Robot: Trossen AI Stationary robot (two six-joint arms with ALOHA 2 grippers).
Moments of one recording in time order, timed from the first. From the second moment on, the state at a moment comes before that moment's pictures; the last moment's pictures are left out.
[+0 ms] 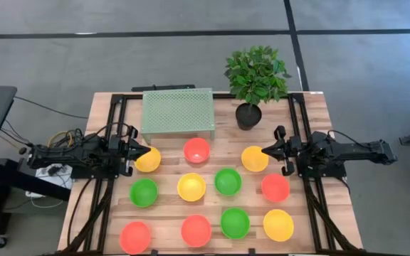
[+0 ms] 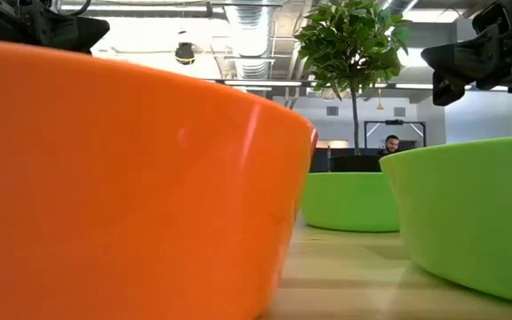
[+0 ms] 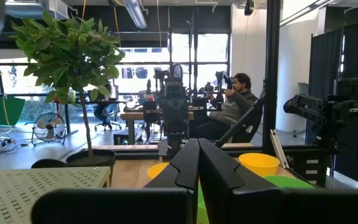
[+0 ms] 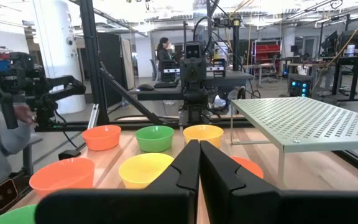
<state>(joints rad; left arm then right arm) -0.02 0.01 0.01 0.26 0.03 0.04 -0.01 0.12 0.00 0.22 -0.06 0.05</state>
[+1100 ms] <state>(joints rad) -0.02 0.02 0.01 0.30 0.01 0.04 -0.01 0.12 0.00 0.22 -0.06 0.05</state>
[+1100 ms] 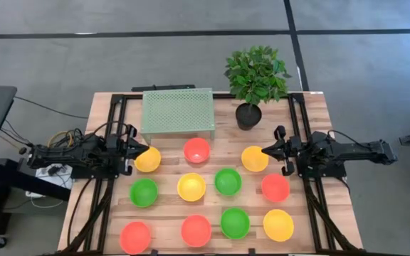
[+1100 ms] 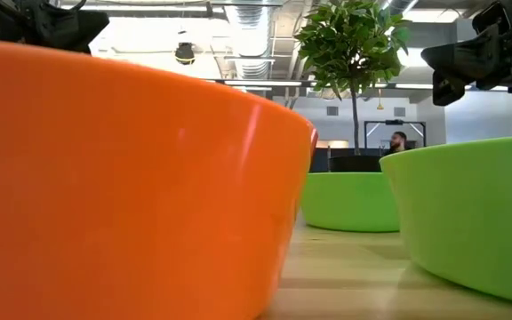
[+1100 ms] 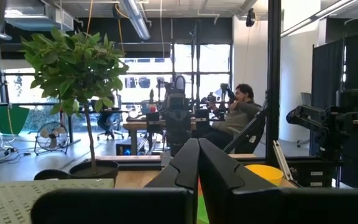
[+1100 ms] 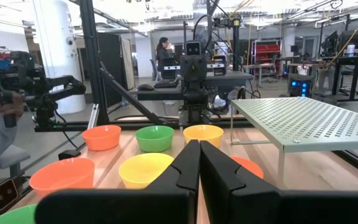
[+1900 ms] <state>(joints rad) -0.02 0.08 0.01 0.33 -0.04 -0.09 -0.01 0.12 0.00 0.22 -0.06 0.05</state>
